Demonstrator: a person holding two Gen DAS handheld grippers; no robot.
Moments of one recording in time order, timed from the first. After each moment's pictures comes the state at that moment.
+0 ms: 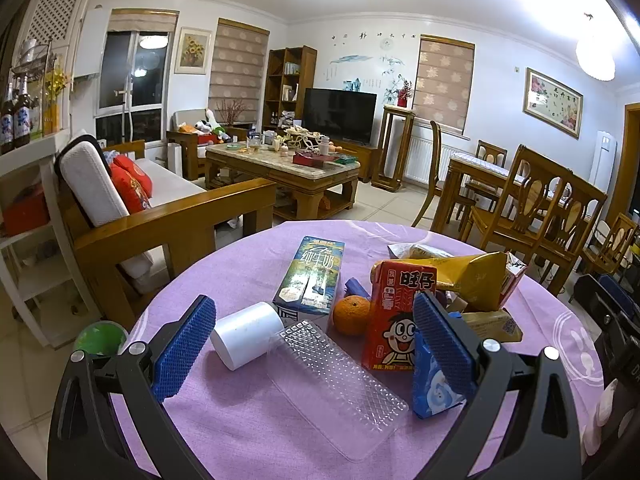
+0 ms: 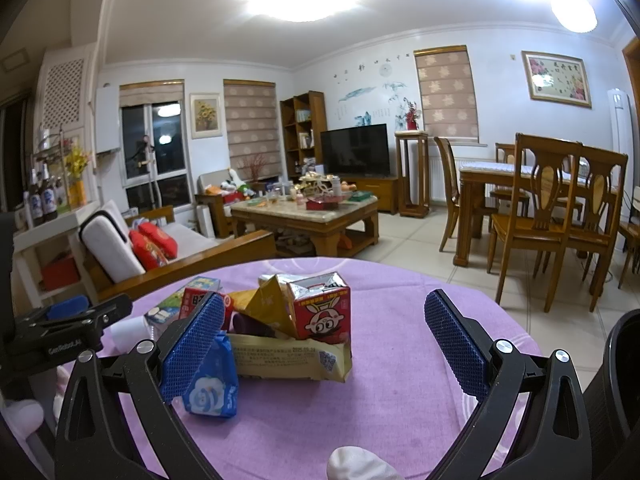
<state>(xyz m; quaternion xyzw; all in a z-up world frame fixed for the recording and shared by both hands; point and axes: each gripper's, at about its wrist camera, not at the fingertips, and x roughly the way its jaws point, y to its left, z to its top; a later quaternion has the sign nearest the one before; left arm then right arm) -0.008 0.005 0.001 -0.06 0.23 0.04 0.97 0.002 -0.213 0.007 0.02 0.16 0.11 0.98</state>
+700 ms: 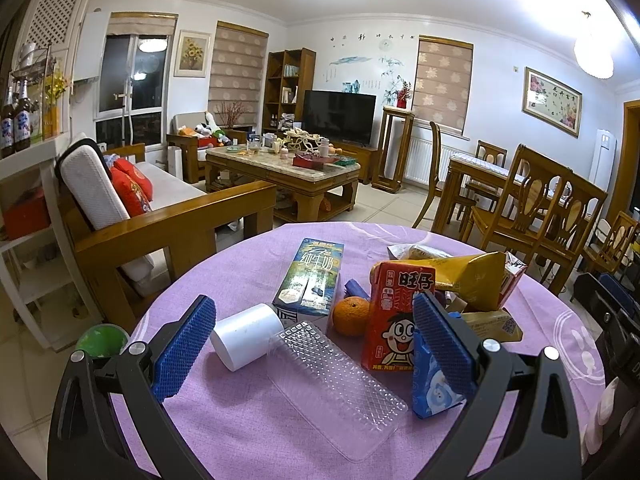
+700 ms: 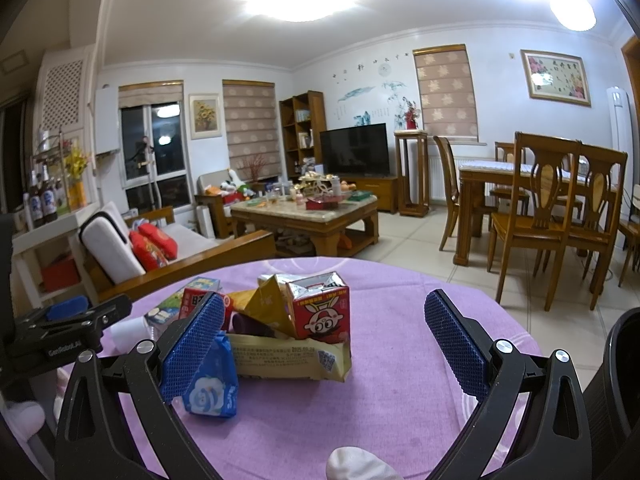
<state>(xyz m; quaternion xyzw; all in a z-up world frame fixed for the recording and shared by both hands) -0.008 0.005 0.003 -0.06 0.23 0.04 0.97 0.002 -0.214 0.007 0.02 0.16 0.11 0.98</state>
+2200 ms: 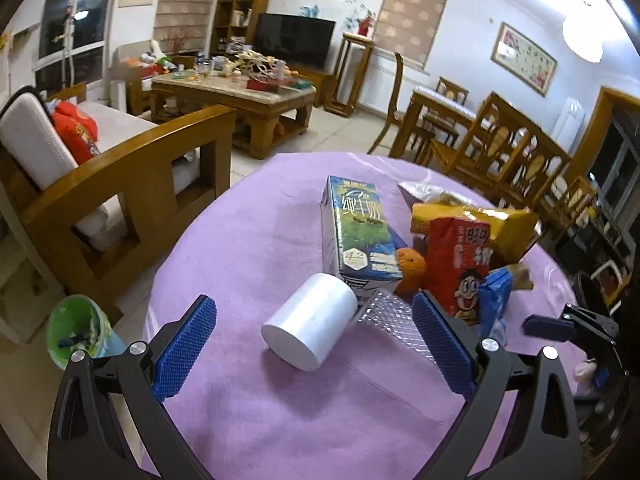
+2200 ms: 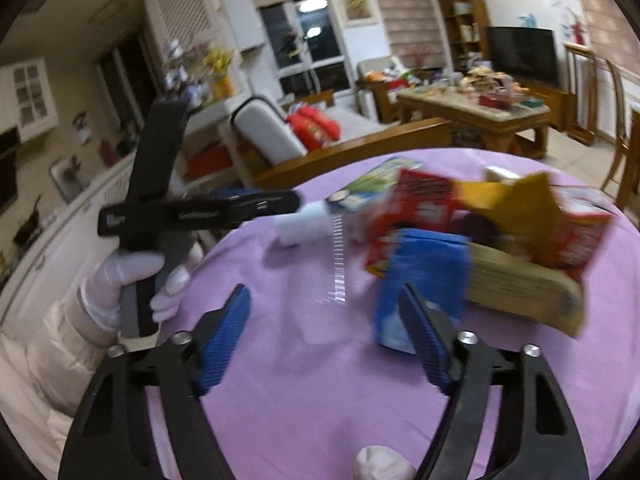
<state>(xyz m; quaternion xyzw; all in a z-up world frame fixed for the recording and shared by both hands) 0.039 0.088 -0.022 -0.07 0.38 -0.09 0.92 0.021 -0.110 -0.027 -0.03 0.36 0.42 0.83</state>
